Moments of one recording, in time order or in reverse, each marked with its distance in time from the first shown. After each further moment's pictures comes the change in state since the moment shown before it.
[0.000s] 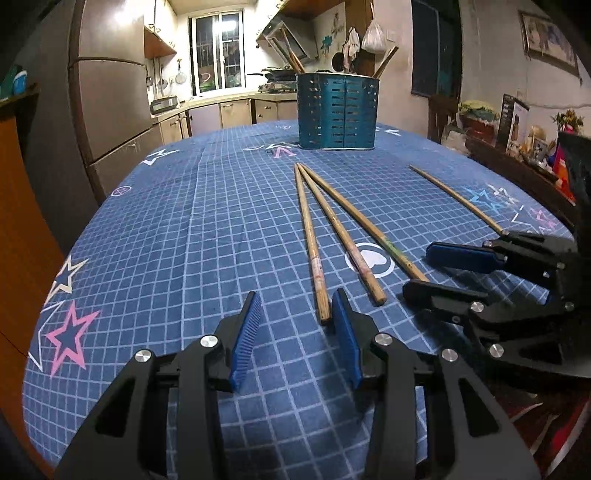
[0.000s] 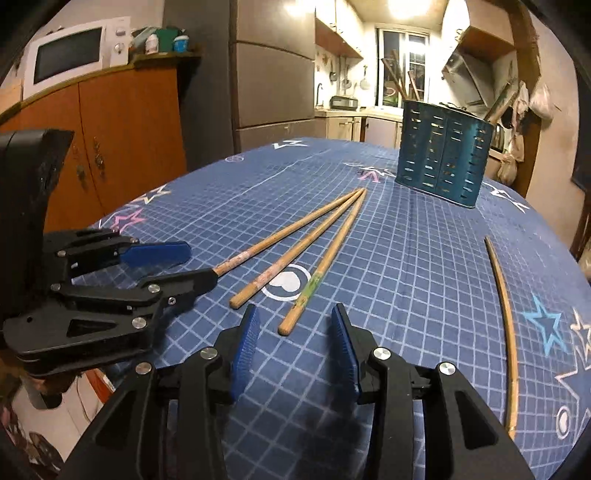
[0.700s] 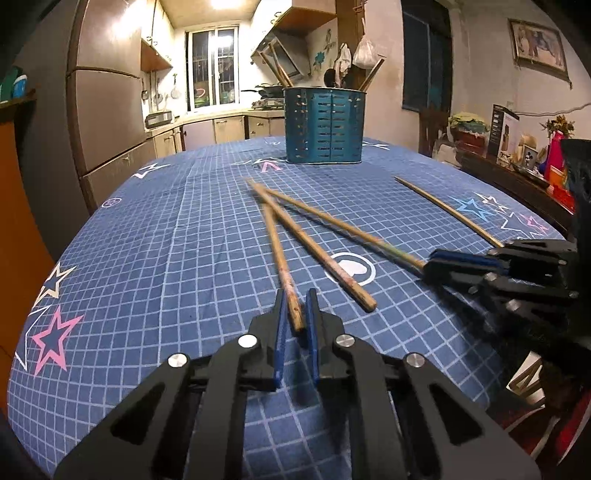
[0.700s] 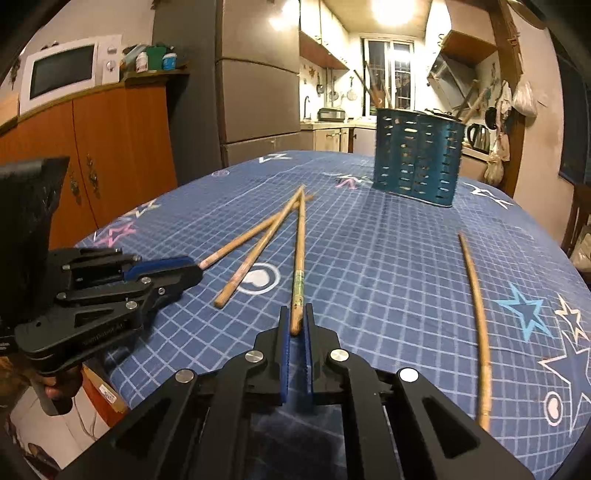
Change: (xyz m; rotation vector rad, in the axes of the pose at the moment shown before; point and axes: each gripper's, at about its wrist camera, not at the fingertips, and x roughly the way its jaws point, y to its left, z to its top) left arm 0.001 -0.015 -0.005 0.000 -0.070 -0.011; right arm -0.022 -0.023 -0.010 0.031 -0.064 -0.033
